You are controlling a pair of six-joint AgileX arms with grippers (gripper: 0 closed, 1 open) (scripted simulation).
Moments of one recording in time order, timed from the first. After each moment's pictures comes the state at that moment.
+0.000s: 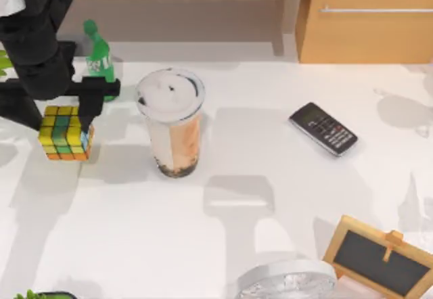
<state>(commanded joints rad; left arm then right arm) -0.17 2.01 1.55 -1.10 0.00 -0.15 0.00 0.00 0.00 0.00 0.00 0.00</state>
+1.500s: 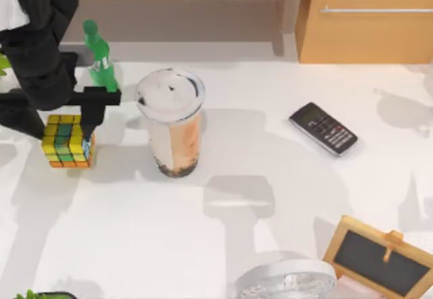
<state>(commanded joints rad) -0.18 2.03 1.50 -1.04 0.01 -0.15 0.00 0.00 0.00 0.00 0.00 0.00</state>
